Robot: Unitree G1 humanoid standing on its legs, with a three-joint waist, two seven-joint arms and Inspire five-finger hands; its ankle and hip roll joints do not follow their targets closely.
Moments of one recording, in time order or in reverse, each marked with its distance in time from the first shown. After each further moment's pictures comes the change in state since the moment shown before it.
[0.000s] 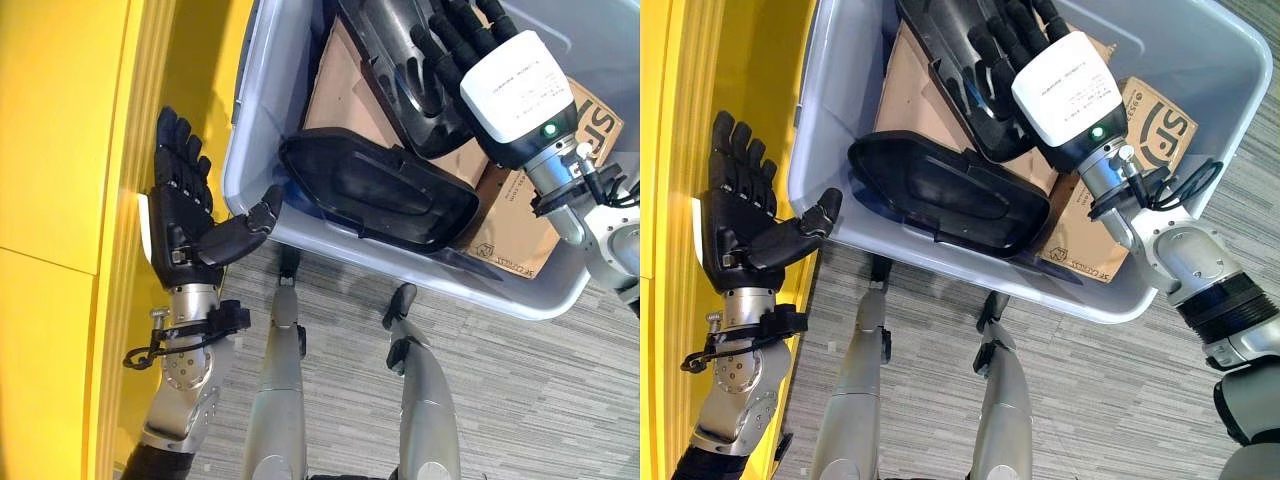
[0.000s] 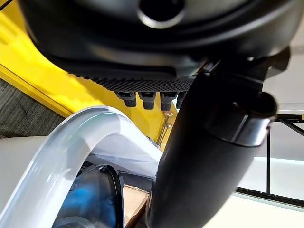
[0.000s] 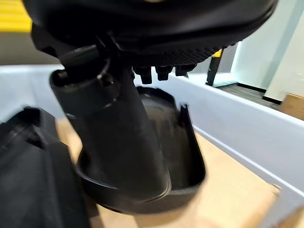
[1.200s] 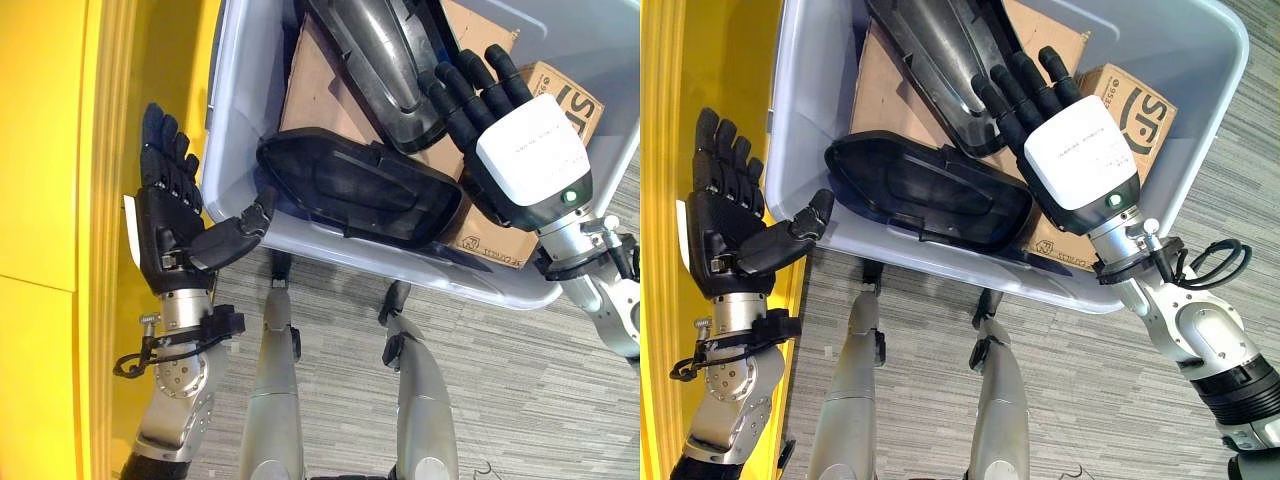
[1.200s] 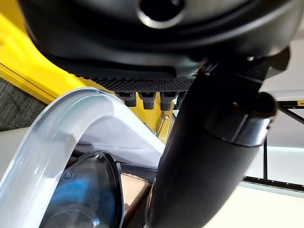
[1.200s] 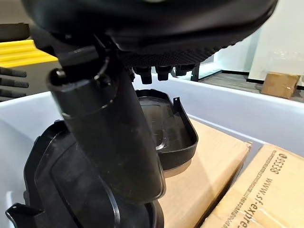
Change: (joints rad) left arm 0.042 -0.004 0.026 -0.046 0.042 0.003 0.009; right arm 0.457 0.023 -0.334 -0.268 0.045 -0.051 0.007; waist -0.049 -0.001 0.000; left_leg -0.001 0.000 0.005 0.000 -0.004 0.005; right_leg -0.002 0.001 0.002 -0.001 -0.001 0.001
